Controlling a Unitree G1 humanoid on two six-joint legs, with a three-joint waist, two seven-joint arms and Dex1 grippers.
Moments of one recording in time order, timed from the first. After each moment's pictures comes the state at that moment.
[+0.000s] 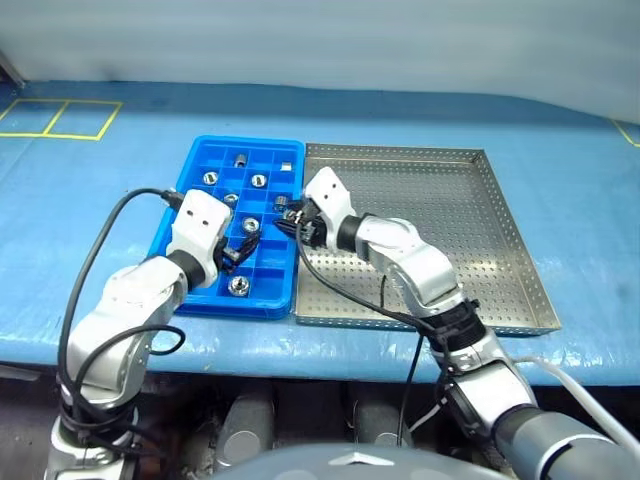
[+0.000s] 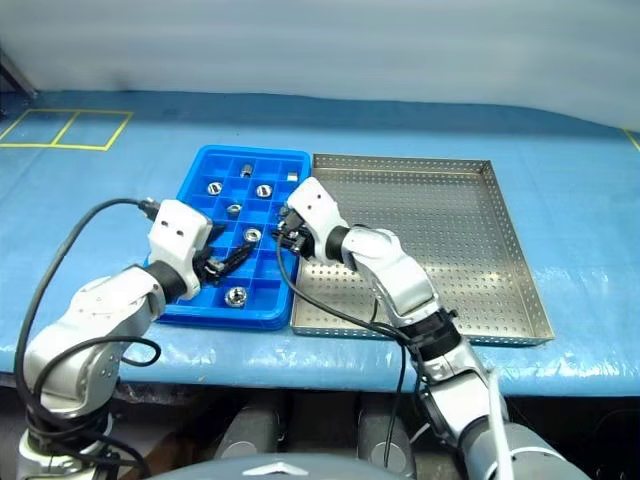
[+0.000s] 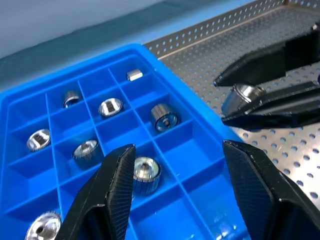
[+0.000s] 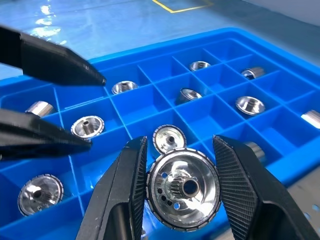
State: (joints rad) left arm -0.16 0.47 0.06 -0.74 -0.26 1.11 -0.35; right arm -0.62 -0.15 0.34 0.02 0.18 0.60 0.56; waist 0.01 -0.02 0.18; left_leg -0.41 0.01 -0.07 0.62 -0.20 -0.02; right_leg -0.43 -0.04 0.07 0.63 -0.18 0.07
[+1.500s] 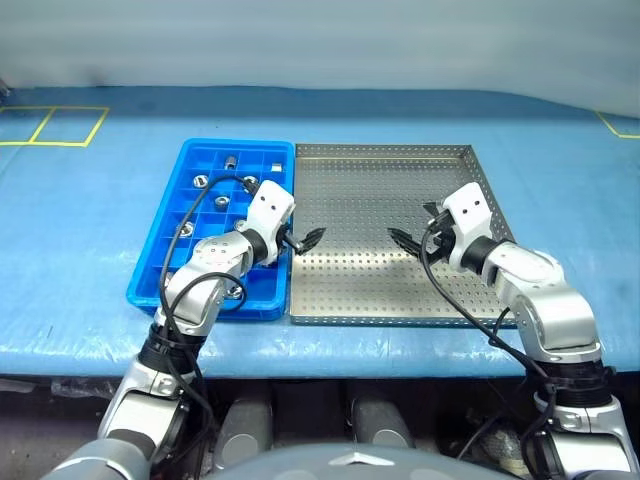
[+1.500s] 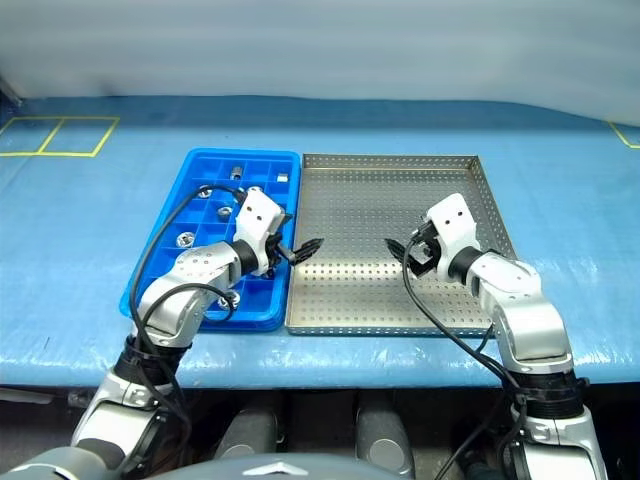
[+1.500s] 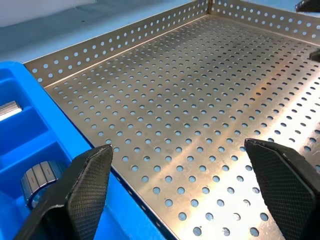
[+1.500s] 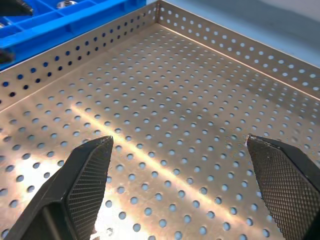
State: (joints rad) left arm -0.43 0.29 -0.16 -0.19 -0.22 0.69 -0.44; right arm -0.22 -0.55 -0.07 -0.29 0.25 0.64 0.60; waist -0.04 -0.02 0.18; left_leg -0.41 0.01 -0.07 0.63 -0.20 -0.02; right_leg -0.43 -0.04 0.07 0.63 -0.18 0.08
